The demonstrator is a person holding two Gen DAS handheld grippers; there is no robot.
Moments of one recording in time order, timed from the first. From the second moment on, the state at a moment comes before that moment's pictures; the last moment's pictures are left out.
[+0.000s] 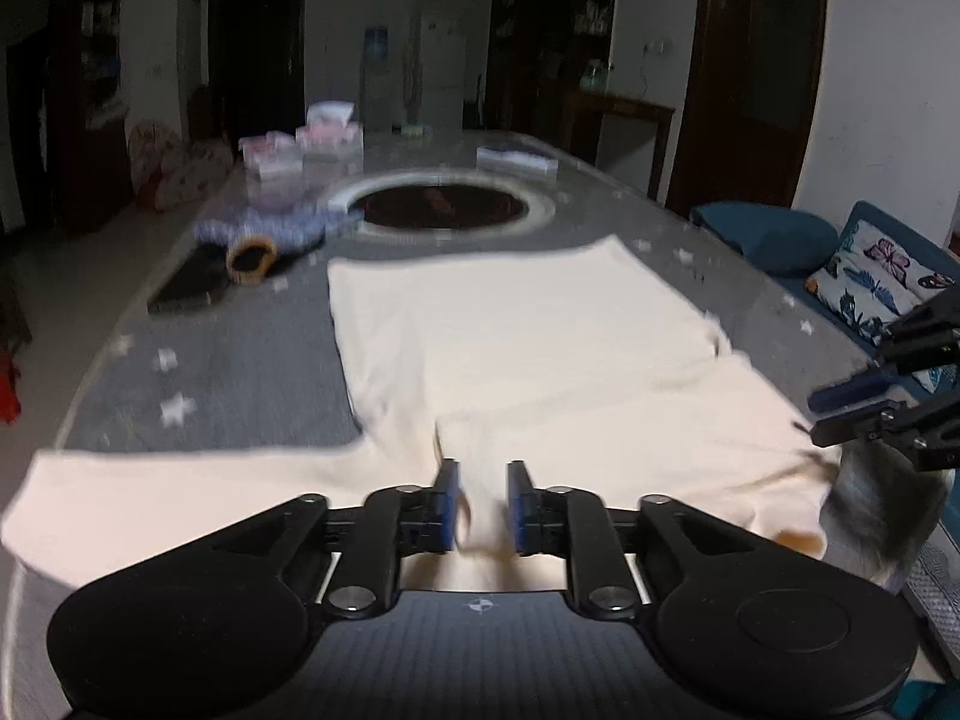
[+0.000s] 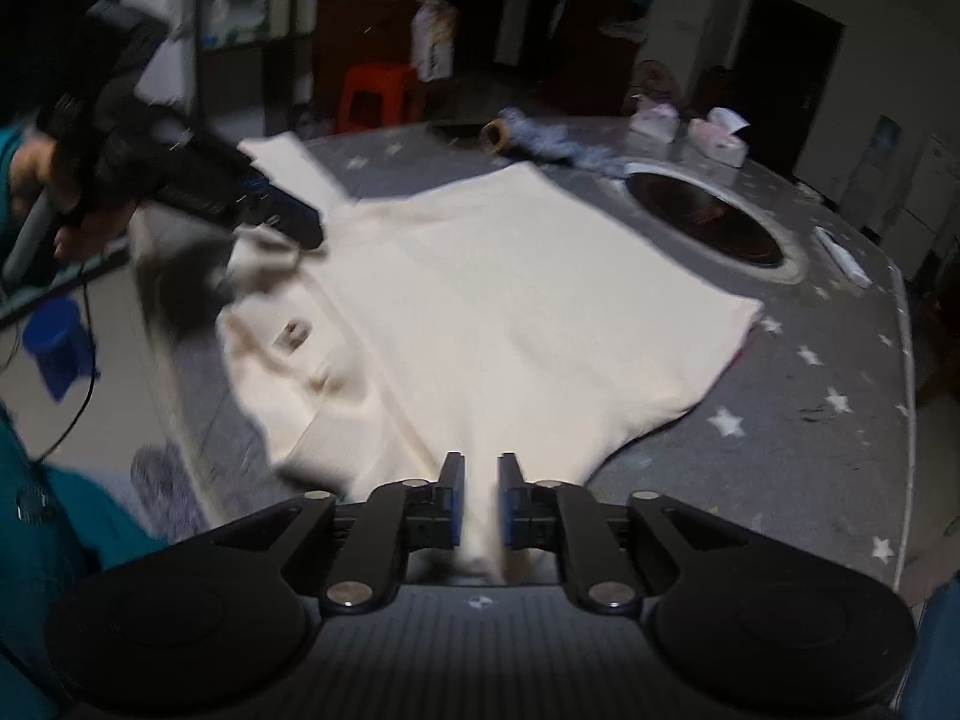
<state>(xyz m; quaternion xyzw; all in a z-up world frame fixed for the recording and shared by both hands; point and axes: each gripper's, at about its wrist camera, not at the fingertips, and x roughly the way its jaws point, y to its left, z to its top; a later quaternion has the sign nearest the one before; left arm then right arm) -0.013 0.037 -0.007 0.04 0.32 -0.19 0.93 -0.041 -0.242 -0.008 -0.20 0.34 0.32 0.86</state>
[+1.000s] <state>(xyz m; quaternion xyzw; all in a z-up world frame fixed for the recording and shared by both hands) 0.010 0.016 -0.026 0.02 0.32 -0.21 0.92 0.045 -0.267 -0.030 -0.05 0.33 0.19 0.93</state>
